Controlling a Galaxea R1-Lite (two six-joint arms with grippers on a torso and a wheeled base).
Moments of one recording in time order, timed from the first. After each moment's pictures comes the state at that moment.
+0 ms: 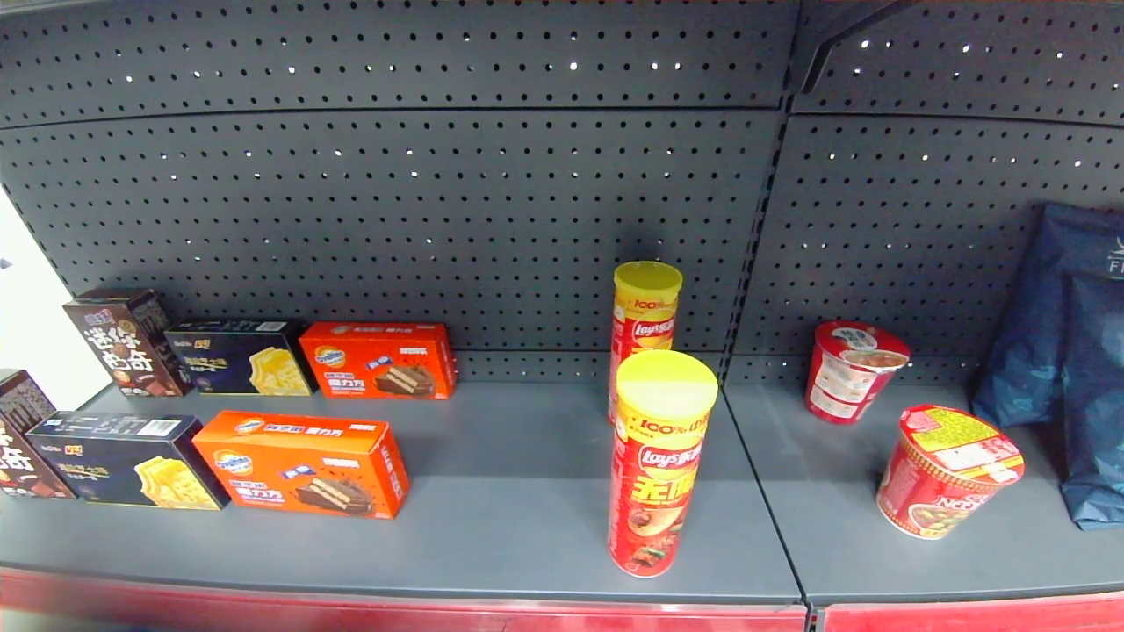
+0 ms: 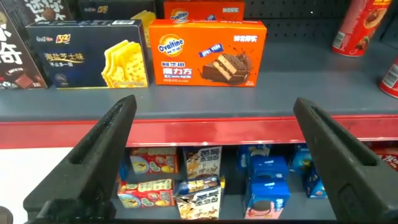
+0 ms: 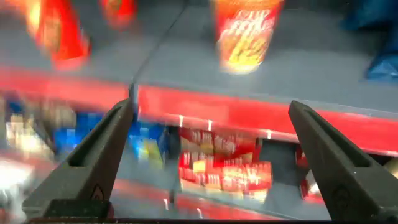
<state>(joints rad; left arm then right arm) 0.00 0.00 0.00 -0.06 -0.06 -0.03 0.19 0.09 0.00 0.00 0.05 0.02</state>
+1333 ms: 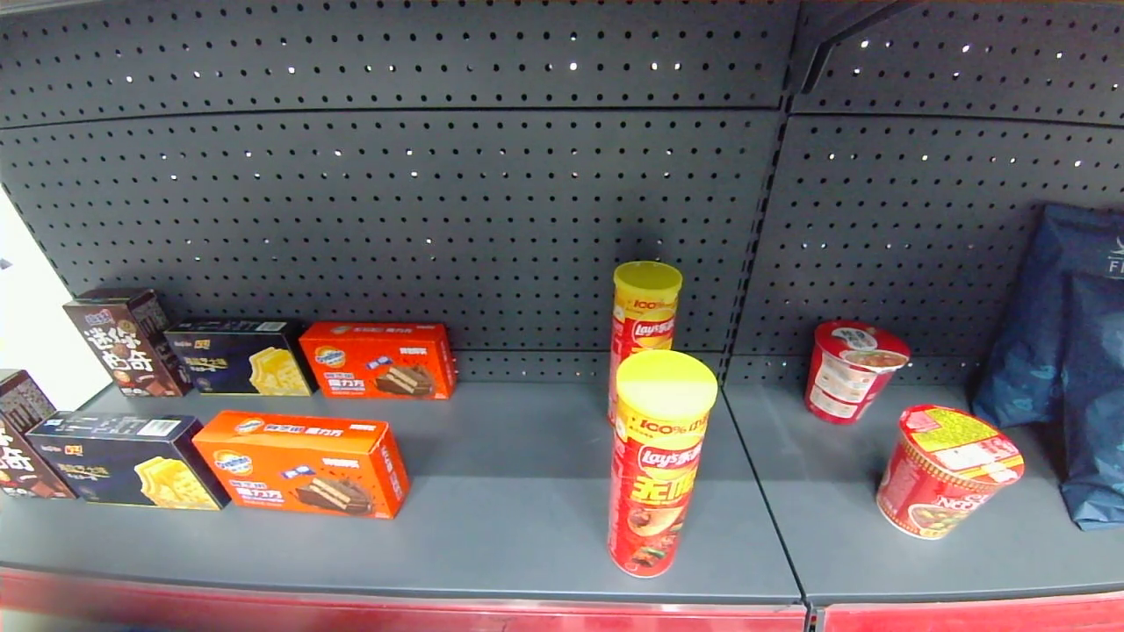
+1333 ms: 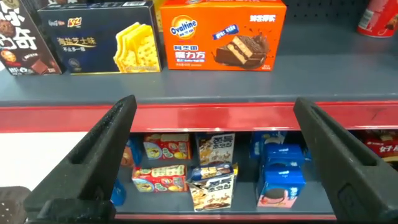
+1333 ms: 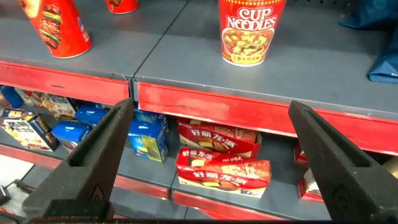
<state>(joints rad) 0.00 0.00 0.00 0.00 -0.01 0.01 0.19 0.09 0.00 0.00 0.05 0.01</state>
